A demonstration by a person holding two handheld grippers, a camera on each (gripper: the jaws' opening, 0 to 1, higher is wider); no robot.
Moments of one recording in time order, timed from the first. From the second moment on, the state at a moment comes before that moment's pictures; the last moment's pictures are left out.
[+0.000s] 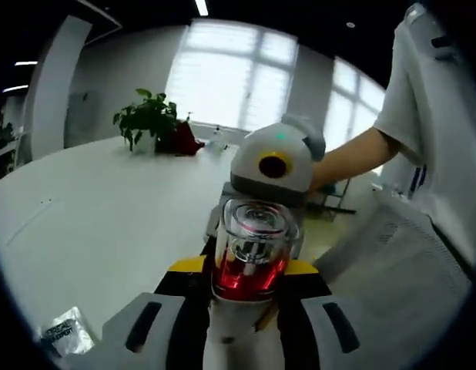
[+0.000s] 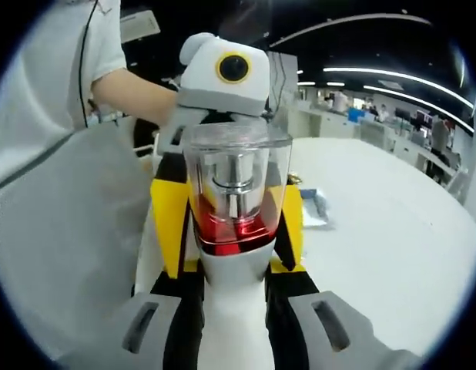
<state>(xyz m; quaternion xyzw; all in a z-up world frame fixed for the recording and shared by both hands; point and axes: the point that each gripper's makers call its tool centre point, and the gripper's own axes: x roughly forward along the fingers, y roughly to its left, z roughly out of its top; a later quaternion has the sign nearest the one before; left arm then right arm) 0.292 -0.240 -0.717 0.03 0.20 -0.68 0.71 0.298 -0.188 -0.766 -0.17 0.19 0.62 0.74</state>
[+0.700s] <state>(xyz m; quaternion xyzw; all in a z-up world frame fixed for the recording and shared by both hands) 0.367 -0.251 -0.713 0.00 0.16 -0.68 0.72 0.372 -0.201 -0.765 -0.18 0.17 0.60 0.76</state>
